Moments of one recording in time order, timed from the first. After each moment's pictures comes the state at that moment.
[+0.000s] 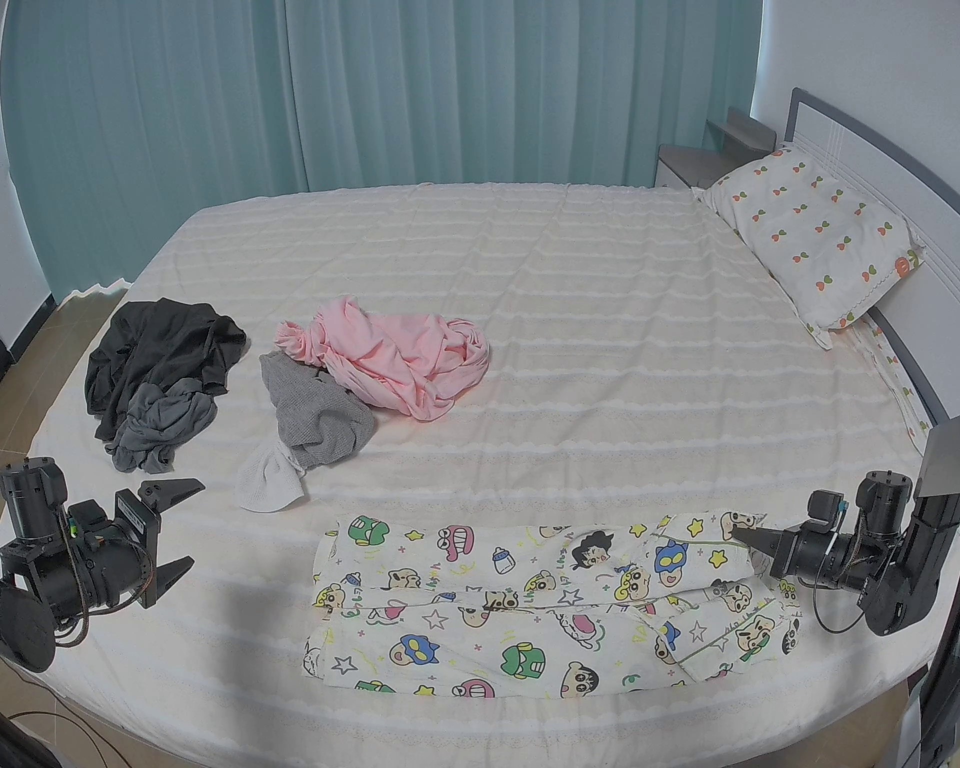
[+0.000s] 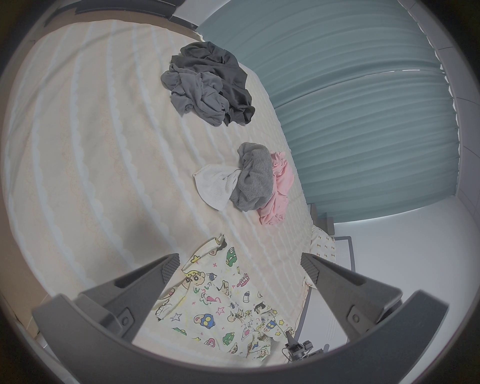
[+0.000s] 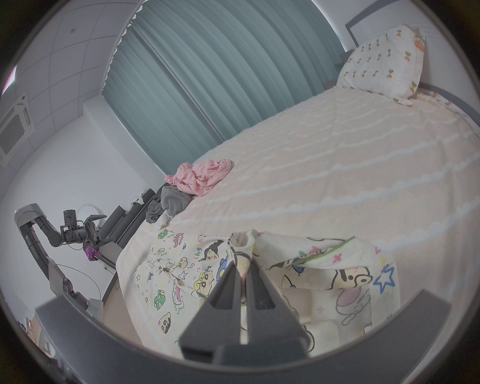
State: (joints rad) left arm 0.16 1.55 -0.22 -0.89 -0.43 -1.07; right arm -0.08 2.18 -0.30 -1.45 0.67 0.20
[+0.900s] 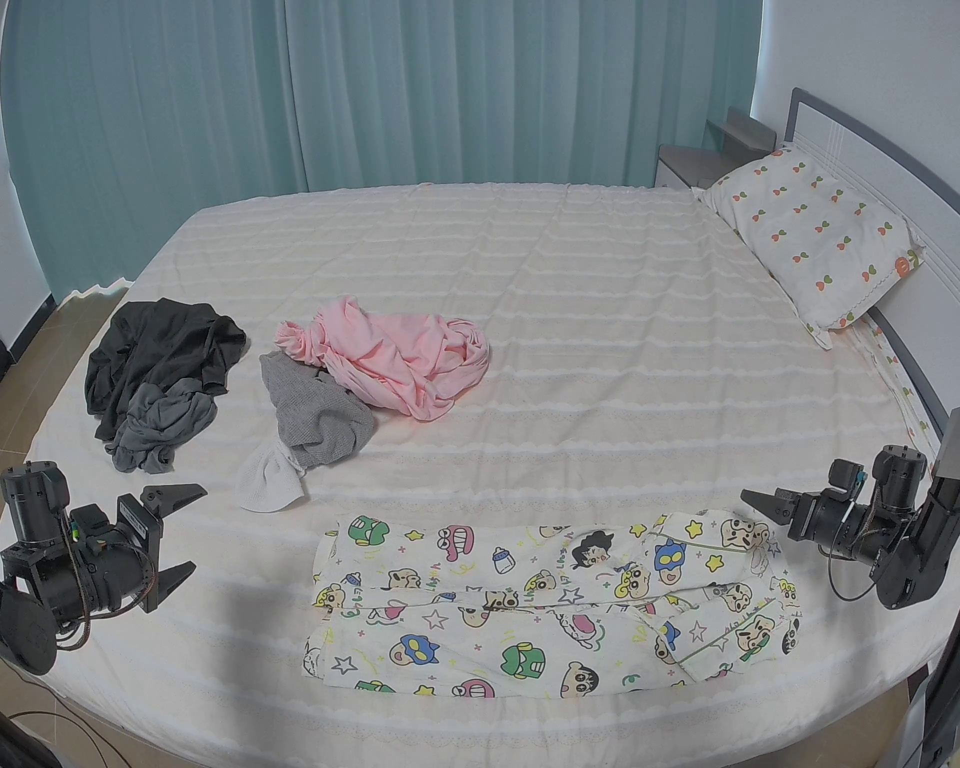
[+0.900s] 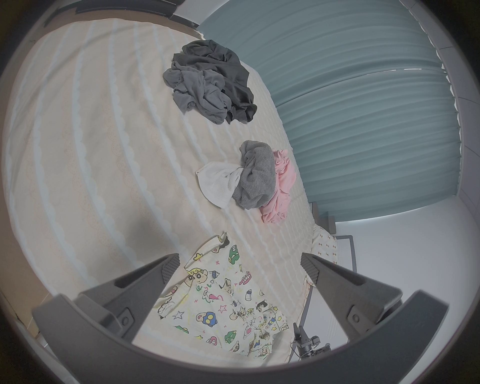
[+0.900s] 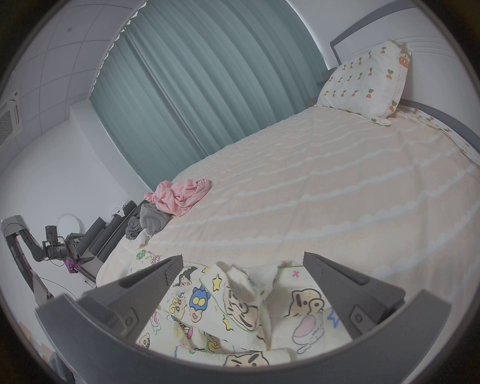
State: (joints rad) left arm 0.16 1.56 -0.21 -0.89 -0.43 -1.06; right arm -0.14 2.13 -0.39 -1.40 0.61 0.22
